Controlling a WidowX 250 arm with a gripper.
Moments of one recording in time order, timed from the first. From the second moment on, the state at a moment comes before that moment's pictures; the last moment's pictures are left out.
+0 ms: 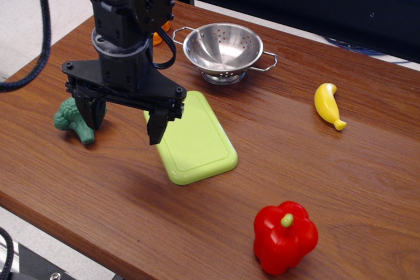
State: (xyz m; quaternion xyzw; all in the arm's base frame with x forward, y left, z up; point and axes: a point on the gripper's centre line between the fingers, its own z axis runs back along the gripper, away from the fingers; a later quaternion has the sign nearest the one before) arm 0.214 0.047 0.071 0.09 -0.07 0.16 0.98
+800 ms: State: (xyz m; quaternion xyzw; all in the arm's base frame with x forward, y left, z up) arm 0.282 -0.017 0.096 0.03 -0.07 0.20 0.98
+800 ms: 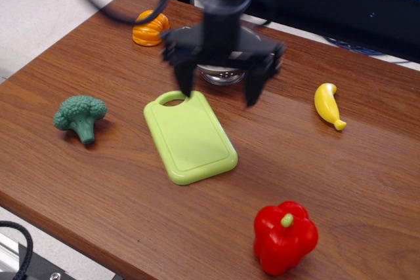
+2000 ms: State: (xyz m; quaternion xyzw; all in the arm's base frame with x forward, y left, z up) arm 0.396 -0.089 0.022 -0.01 -0.10 0.31 0.95
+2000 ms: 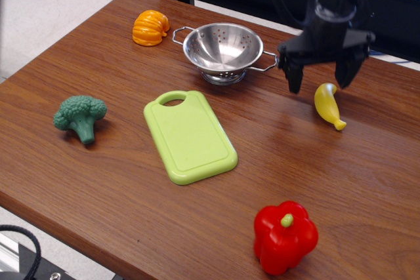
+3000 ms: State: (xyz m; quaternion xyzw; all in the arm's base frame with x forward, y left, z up) arm 0.375 -0.104 0.023 0.01 -0.03 0.29 0.96
